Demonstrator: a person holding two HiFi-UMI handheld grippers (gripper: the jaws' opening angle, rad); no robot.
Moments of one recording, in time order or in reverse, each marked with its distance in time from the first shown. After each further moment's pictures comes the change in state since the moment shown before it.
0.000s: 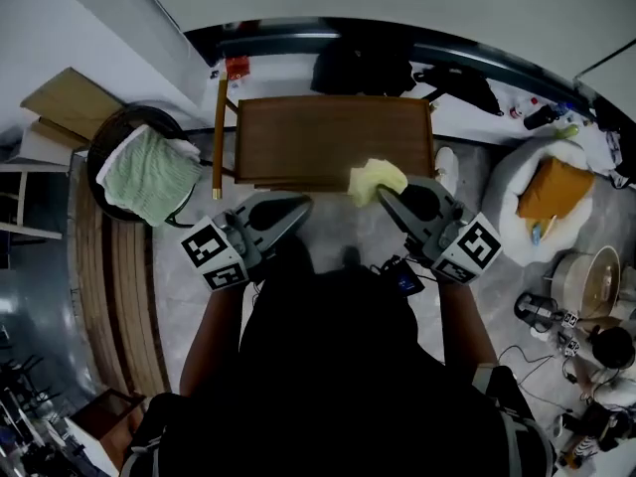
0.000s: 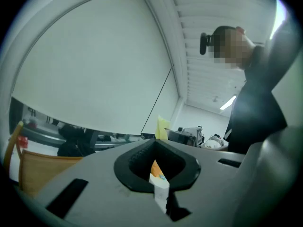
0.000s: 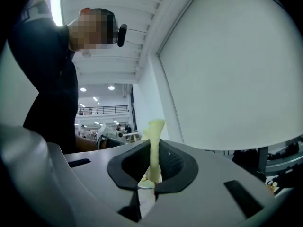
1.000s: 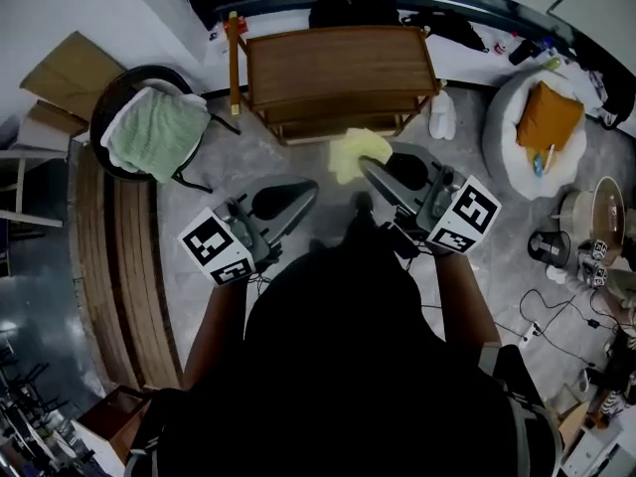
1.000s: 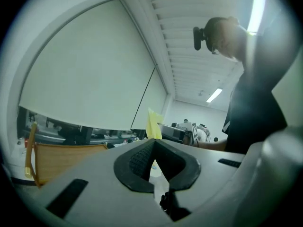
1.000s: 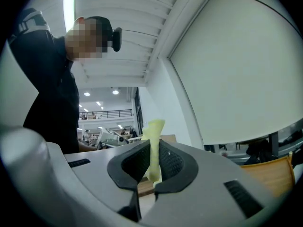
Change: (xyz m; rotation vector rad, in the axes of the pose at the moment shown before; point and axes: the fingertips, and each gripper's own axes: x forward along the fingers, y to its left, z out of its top) left arm -0.142 -0.163 -0.091 0.106 0.017 -0.061; right arm -0.021 0.231 -0.049 0.011 -0.037 0.033
